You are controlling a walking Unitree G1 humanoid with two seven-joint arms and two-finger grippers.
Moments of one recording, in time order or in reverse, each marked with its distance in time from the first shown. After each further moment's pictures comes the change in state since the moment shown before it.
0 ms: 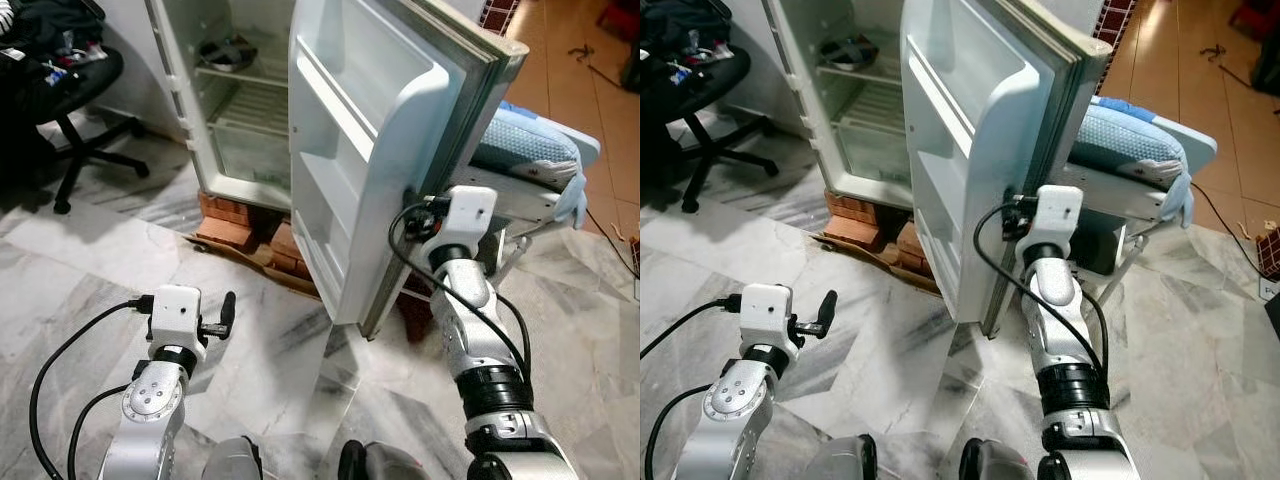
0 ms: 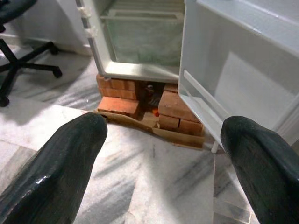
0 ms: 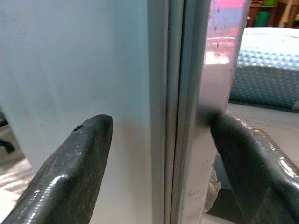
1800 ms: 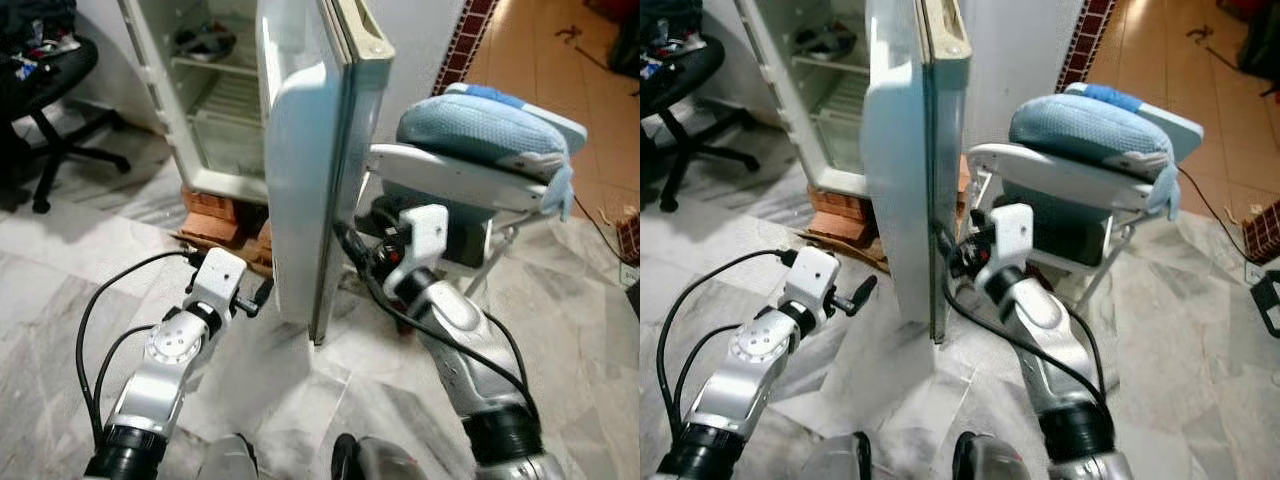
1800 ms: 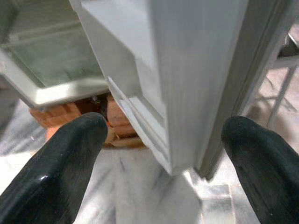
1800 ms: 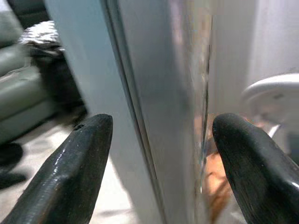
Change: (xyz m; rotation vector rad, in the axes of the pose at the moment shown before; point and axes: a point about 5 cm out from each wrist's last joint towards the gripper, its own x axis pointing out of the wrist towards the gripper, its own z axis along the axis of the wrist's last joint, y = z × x) left arm 0.039 -0.019 0.015 0.201 0.024 -0.315; right arm -0.032 0.051 0.004 0.112 0.087 0.484
